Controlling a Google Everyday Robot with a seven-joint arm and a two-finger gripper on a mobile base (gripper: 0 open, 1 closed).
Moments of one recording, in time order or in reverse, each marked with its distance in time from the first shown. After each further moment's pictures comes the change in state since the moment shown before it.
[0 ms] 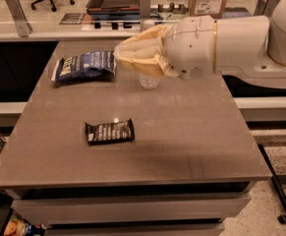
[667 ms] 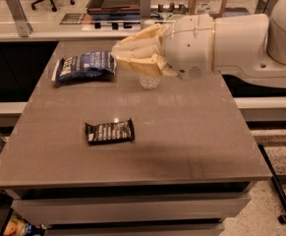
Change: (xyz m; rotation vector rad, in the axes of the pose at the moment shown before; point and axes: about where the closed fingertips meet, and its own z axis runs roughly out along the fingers) arm -0.006 0.003 0.003 -0.007 0.000 -0.010
